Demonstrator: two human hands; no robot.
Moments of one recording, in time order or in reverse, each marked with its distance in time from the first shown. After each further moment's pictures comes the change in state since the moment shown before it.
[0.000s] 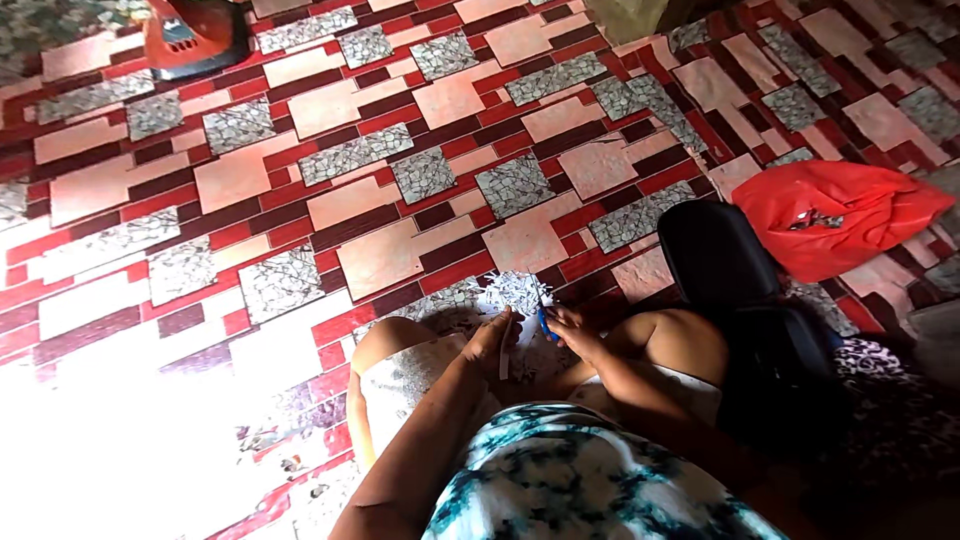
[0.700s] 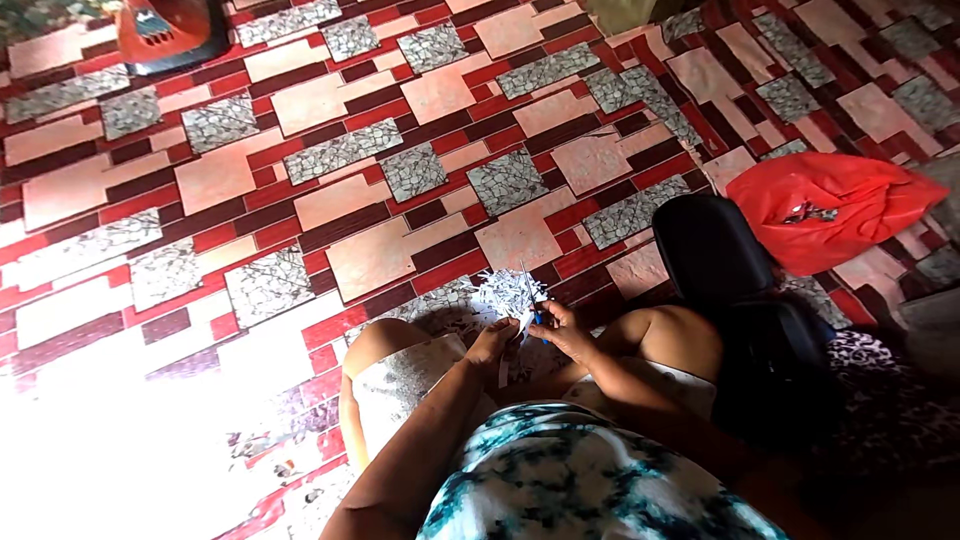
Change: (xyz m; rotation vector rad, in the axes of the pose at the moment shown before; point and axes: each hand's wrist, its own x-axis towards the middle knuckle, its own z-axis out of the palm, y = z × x) left_hand 0.000 -0.011 0.015 0.045 0.043 -0.028; right_hand 0.008 0.009 0.008 0.106 0.008 -0.203
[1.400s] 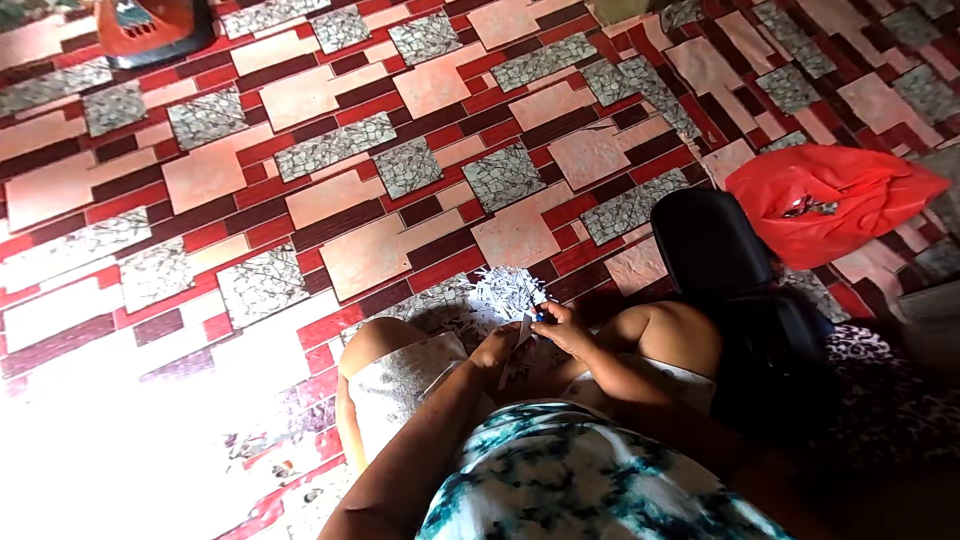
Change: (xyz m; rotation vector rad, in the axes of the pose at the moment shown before) left_hand -0.002 -0.004 0.004 0.156 -0.160 0.011; right_hand 0.003 0.000 -0.004 -0.187 0.000 0.140
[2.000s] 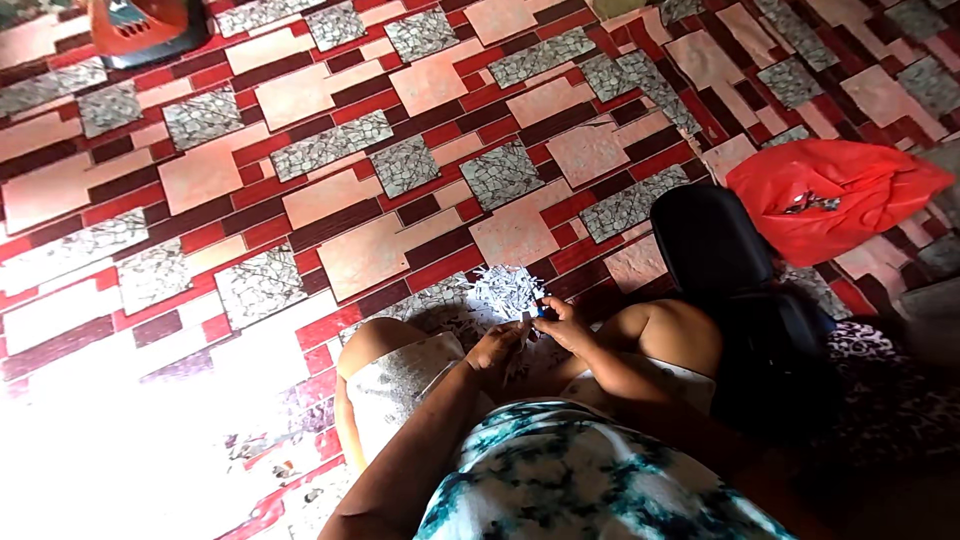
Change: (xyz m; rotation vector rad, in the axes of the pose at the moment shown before) left_hand -0.002 -0.001 -0.004 0.072 -0.040 0.110; right_hand 0.001 0.000 -0.003 0.002 0.051 -0.007
